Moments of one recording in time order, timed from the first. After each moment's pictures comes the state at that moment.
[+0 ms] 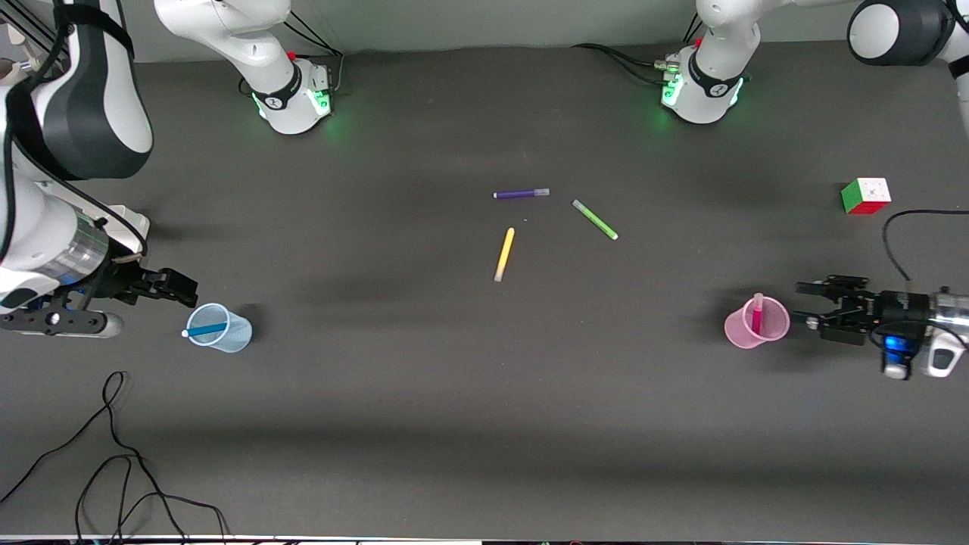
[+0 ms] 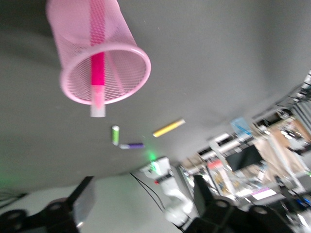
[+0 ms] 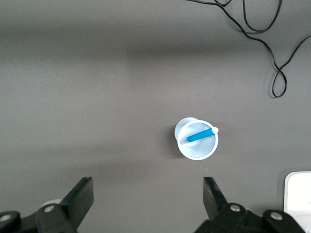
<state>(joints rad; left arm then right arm) 0.41 0.77 -0.05 -1.27 -0.69 1.29 -0.32 0.13 0.18 -0.07 -1.60 -0.04 1.81 0.14</state>
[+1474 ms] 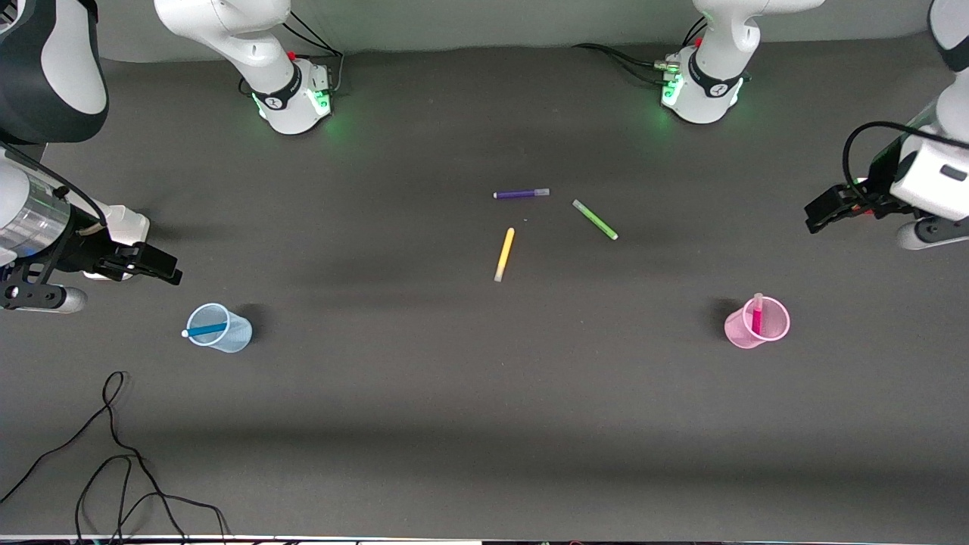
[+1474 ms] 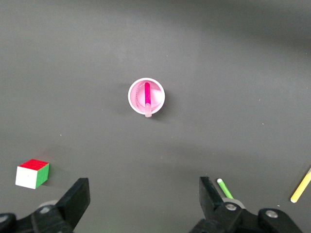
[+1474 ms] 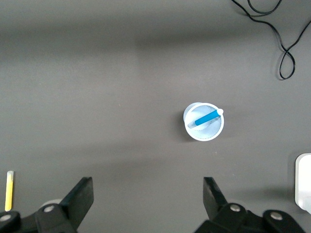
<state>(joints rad) 0.00 -0.06 -0.07 -1.73 0.03 1.67 -0.26 0.11 0.12 -0.08 -1.58 0.04 1.72 0.14</state>
